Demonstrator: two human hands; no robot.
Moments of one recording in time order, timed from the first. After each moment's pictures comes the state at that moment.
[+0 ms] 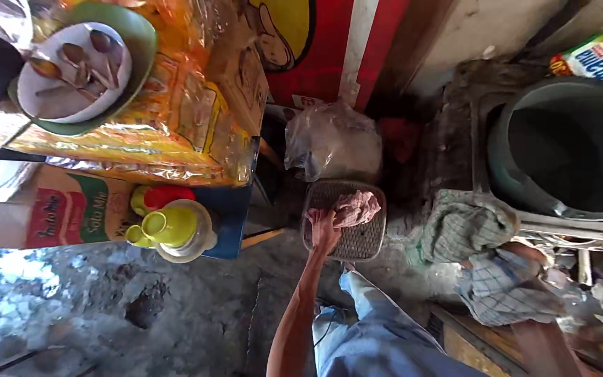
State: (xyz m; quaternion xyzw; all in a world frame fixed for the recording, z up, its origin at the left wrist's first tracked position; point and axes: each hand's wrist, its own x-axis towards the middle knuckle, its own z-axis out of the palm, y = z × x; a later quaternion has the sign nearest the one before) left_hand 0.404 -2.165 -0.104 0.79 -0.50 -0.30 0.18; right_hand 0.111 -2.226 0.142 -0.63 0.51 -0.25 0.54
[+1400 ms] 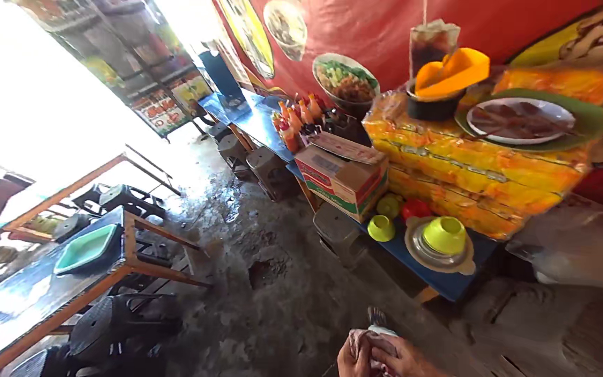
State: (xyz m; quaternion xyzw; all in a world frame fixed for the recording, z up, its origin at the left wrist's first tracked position) left_hand 0.628 -1.656 0.055 0.72 0.03 -0.20 0.67; right_hand 0.597 -1.812 0.044 -0.73 0.08 0.22 0.64
